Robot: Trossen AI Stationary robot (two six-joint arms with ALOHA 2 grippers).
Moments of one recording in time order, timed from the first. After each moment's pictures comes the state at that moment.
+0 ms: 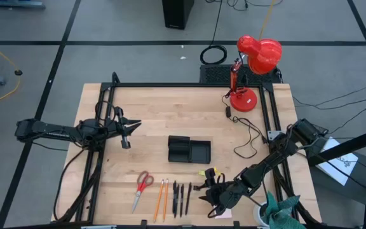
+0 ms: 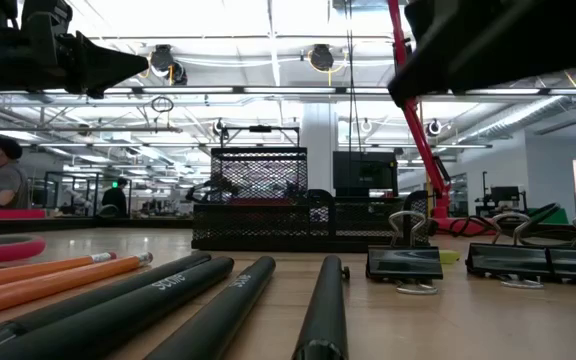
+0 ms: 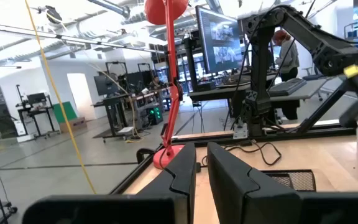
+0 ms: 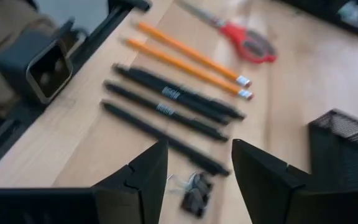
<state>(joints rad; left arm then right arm) -0.02 0.39 0.01 0.58 -0.24 0.23 0.69 1.79 0.96 0.13 0.45 0.07</state>
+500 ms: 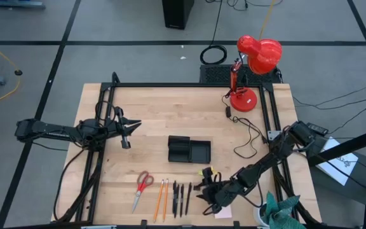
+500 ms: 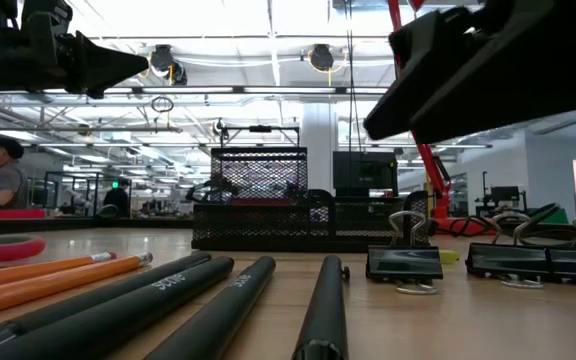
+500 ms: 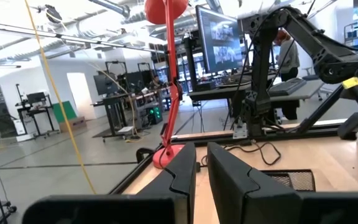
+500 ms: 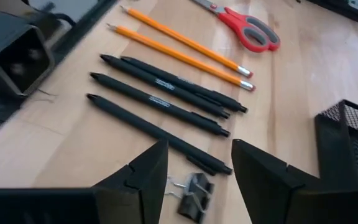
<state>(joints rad) -0.02 0.39 0.01 0.58 -0.24 0.23 0.65 1.83 0.96 0.18 0.45 0.07</state>
